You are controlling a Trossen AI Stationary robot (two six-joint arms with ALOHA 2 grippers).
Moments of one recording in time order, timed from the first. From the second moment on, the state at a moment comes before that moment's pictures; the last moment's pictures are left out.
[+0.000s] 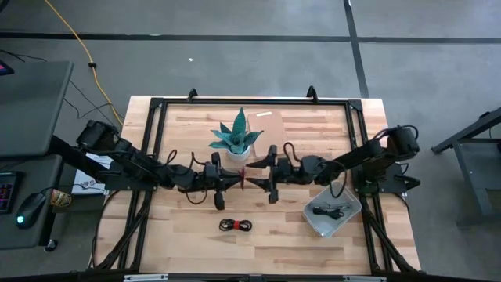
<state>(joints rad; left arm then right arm) -0.23 1.47 0.50 0.99 -0.50 -0.13 0.20 1.65 0.78 1.07 0.19 0.02</state>
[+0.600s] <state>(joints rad) -0.24 1.49 0.53 0.98 -0.49 -0.15 0.21 1.68 0.86 0.90 0.21 0.05</state>
